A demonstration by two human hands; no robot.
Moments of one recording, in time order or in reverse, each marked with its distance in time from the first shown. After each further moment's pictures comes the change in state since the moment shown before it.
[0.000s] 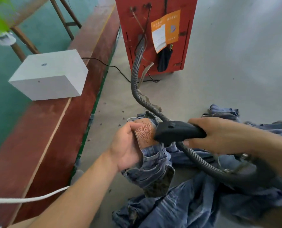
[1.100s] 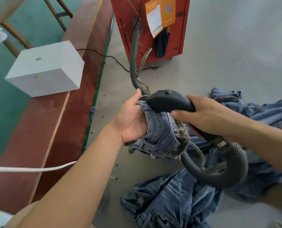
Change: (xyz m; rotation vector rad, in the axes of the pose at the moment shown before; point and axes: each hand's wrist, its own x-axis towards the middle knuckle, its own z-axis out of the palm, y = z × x) left_hand 0.018 0.027 0.018 0.152 -0.112 -0.093; right_hand 0.006 -0.028 0.023 0.450 0.242 0.095
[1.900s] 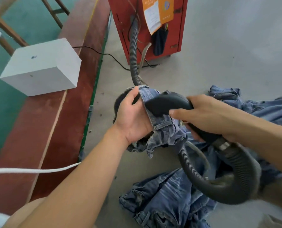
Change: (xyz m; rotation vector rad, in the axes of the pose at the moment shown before) left_hand 0.011 -0.011 0.005 -0.150 -0.187 0.074; right_hand -0.008 -0.010 -0.001 0.095 -0.046 0.180
